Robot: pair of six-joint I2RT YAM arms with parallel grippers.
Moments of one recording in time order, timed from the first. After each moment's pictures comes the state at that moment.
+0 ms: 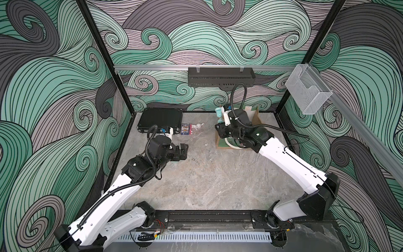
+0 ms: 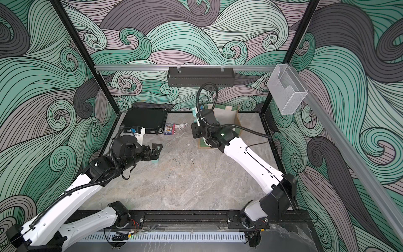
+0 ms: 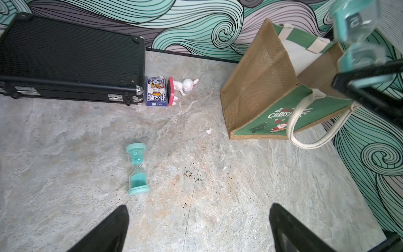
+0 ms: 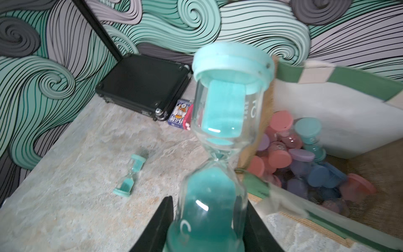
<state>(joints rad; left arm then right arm) -0.61 0.94 1.03 -0.70 -0.17 -0.49 0.65 1.48 1.50 -0.62 0.18 0.24</state>
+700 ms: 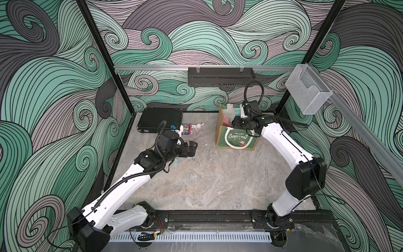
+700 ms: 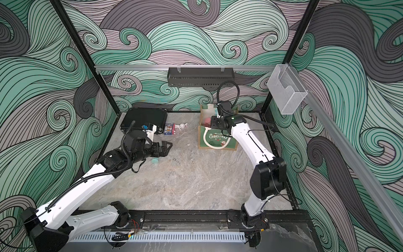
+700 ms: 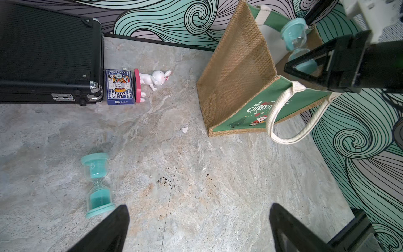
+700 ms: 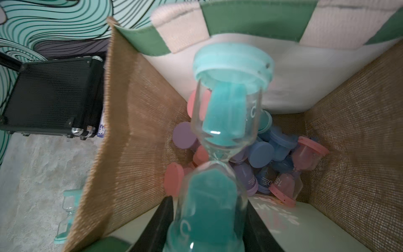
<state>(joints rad) -0.61 1.07 1.03 -0.57 -0.04 -0.48 0.32 1.71 1.58 -0.72 0.03 0.32</state>
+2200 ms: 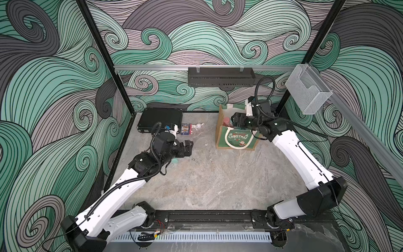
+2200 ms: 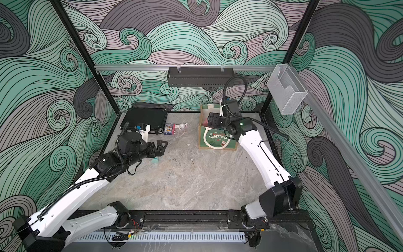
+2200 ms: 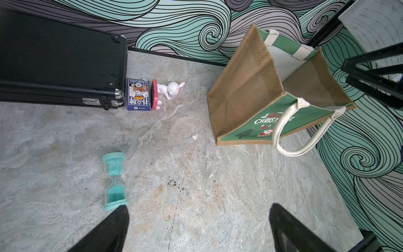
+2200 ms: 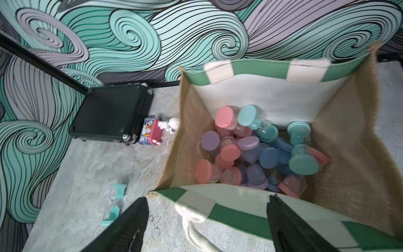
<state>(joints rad) -0.61 0.99 1.03 -0.61 -0.14 -0.52 0.41 1.48 1.55 -0.72 0.02 0.34</state>
